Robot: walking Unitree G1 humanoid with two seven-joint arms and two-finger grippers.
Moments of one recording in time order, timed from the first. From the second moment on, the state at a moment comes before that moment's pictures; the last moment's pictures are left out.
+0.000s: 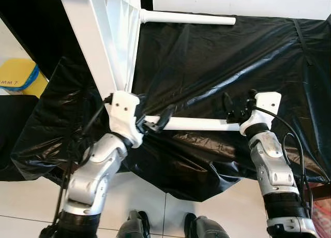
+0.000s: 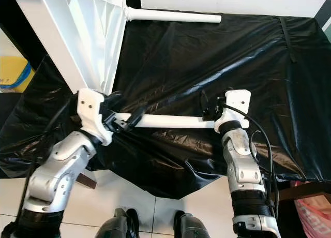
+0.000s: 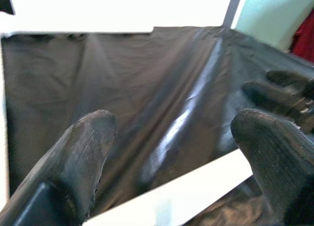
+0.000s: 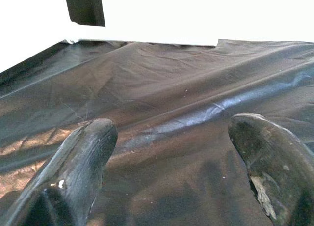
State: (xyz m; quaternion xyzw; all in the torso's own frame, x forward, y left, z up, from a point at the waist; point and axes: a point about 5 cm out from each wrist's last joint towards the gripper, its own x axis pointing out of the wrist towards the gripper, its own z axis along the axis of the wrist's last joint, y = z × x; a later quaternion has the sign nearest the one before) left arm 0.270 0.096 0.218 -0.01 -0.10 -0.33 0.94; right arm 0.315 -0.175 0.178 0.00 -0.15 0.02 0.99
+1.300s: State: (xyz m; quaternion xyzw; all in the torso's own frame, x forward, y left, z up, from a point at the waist) left arm 0.278 0.068 0.188 0.01 -0.08 -0.34 0.94; right arm 0.285 -0.151 0.171 -0.01 -0.16 -0.05 0.99
